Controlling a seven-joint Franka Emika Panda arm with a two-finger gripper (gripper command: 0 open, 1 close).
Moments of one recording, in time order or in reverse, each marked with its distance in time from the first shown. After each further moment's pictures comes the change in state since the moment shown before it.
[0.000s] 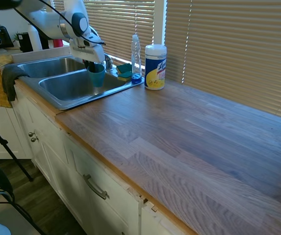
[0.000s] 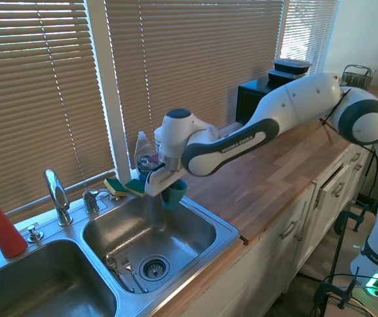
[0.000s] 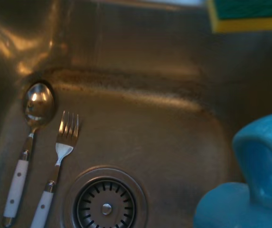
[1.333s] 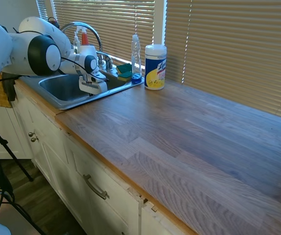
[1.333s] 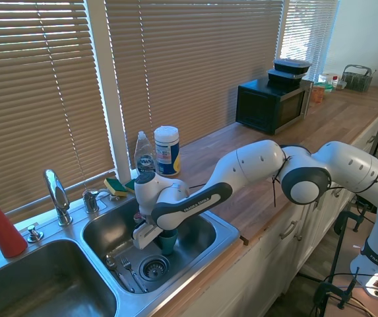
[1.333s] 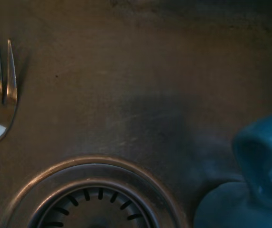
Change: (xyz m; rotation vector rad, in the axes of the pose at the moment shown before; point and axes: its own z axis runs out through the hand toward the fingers) arm -0.012 -0.030 0.185 -0.194 -0.080 0.055
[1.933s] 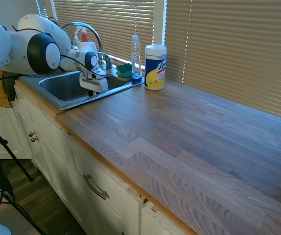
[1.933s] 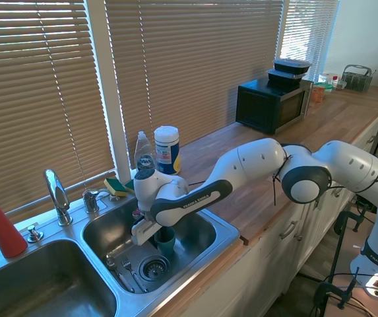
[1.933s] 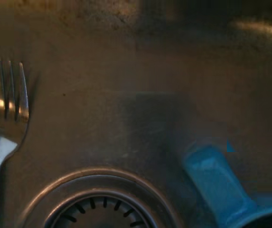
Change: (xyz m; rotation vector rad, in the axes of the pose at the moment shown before) arm 0.004 -0.004 -0.025 0.033 0.011 0.003
